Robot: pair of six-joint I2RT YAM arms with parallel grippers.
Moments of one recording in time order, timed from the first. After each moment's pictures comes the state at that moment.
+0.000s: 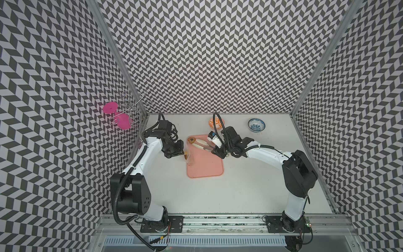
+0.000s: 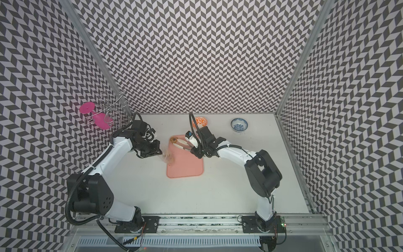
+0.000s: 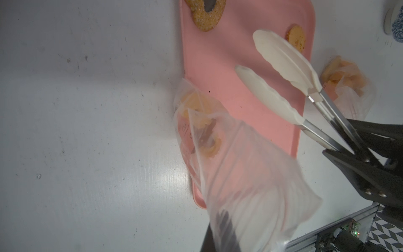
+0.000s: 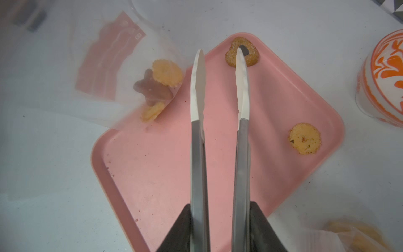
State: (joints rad) left arm -0.09 1.51 1.27 -1.04 0.37 -0.24; right arm 0.70 1.87 1.36 -0.32 -0.23 -0.22
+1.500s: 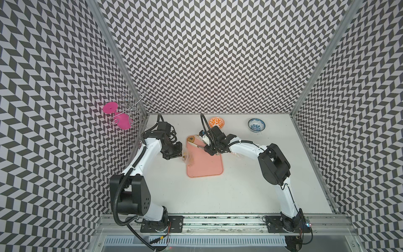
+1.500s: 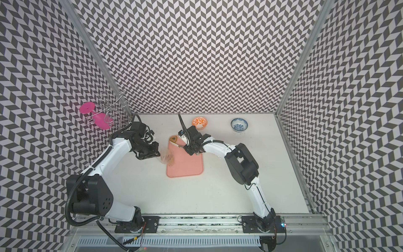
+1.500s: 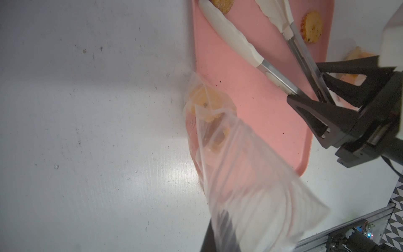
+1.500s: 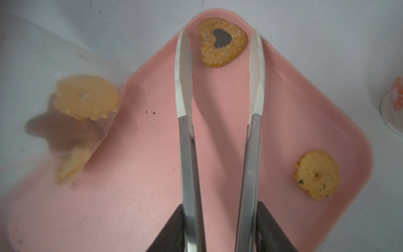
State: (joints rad) left arm -0.07 1.50 1.25 -1.05 0.34 -0.21; right arm 0.74 2.20 1.70 -0.43 -0.09 -0.15
